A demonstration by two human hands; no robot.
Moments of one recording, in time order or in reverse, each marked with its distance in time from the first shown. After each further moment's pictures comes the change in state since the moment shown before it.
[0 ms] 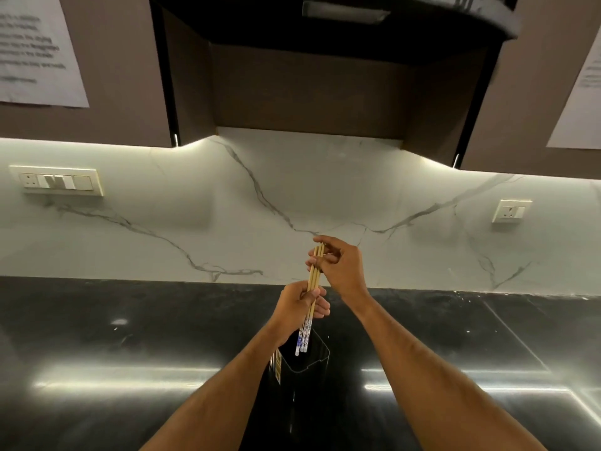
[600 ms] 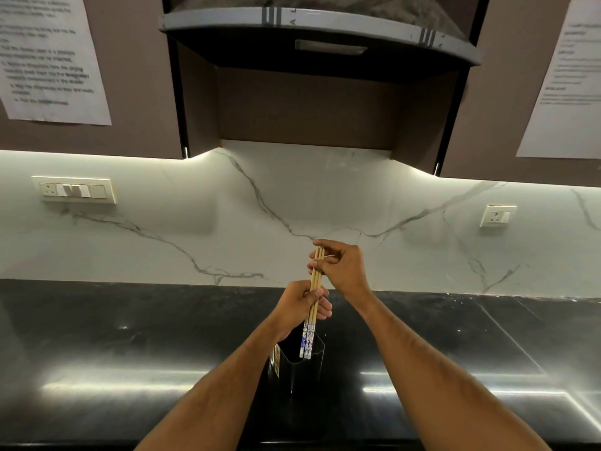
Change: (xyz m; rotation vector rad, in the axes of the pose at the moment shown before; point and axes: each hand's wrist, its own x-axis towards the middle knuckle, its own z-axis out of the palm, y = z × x) left_hand -0.033 0.028 0.009 -0.032 -0.101 0.011; right_hand -0.027 -0.033 -0.022 0.021 -0.027 -0.007
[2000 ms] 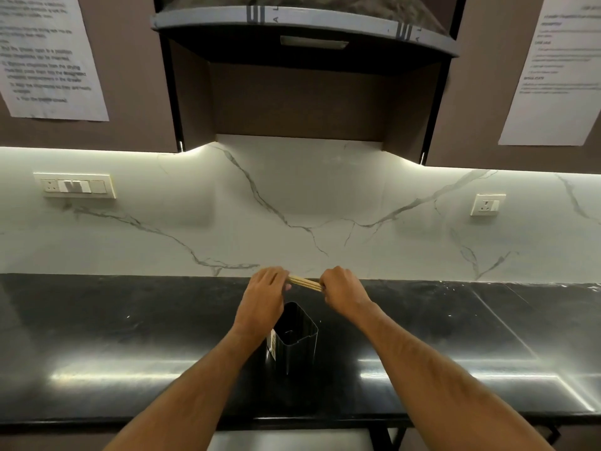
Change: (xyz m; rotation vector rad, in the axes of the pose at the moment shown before) left_hand -0.046 -0.014 -0.025 1.137 0.418 0.568; right_hand -0.049 0.020 -0.023 -1.110 -0.352 -0.051
